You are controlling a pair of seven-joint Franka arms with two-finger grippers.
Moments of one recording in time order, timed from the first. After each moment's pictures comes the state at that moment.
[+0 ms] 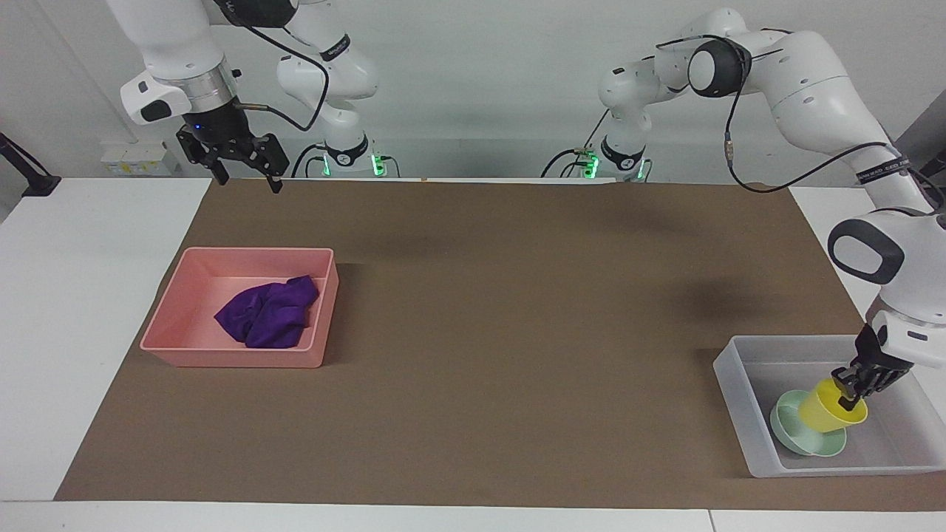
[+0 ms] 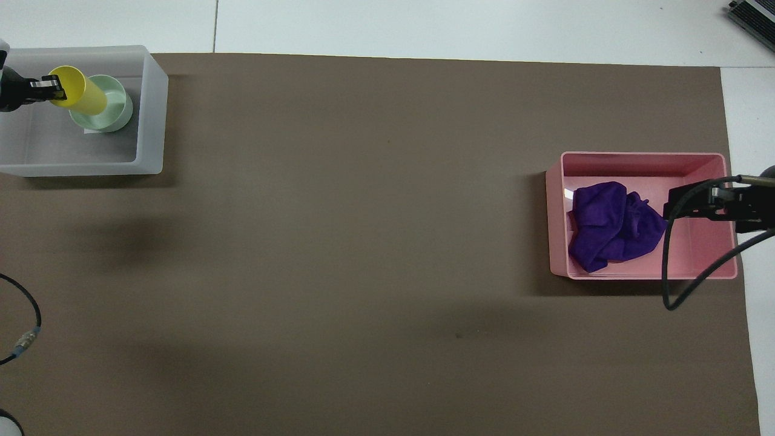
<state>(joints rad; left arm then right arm) 0.24 0.66 -0.05 -1.32 -0.10 2.33 0.10 -0.03 -0.09 0.03 -1.64 -0.01 1.56 0.19</state>
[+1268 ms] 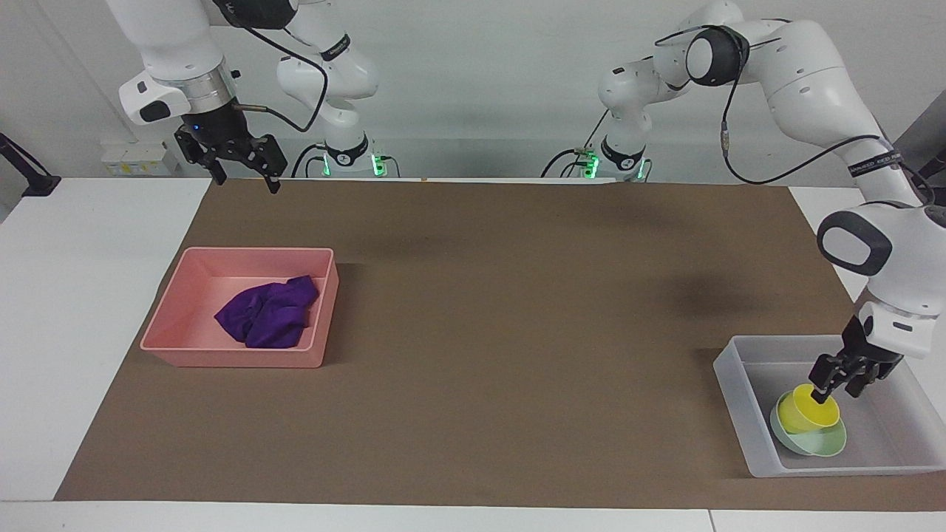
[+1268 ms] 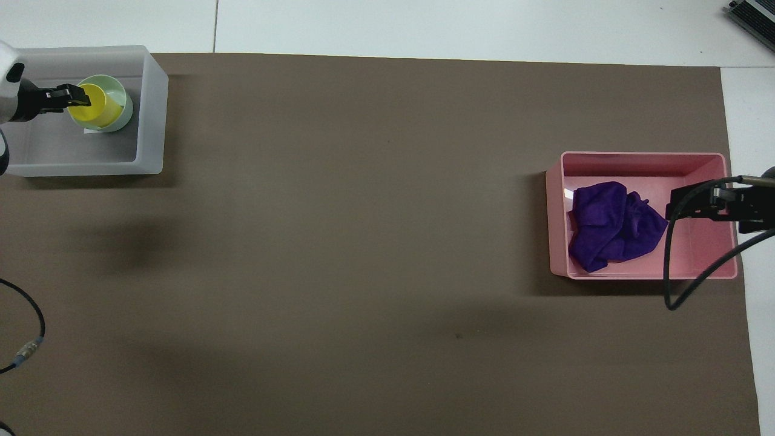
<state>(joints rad) 0.17 0.44 -0.07 -1.41 -0.09 2.18 0.11 0.00 -0.08 0.00 -1.64 -0.02 1.56 0.19</state>
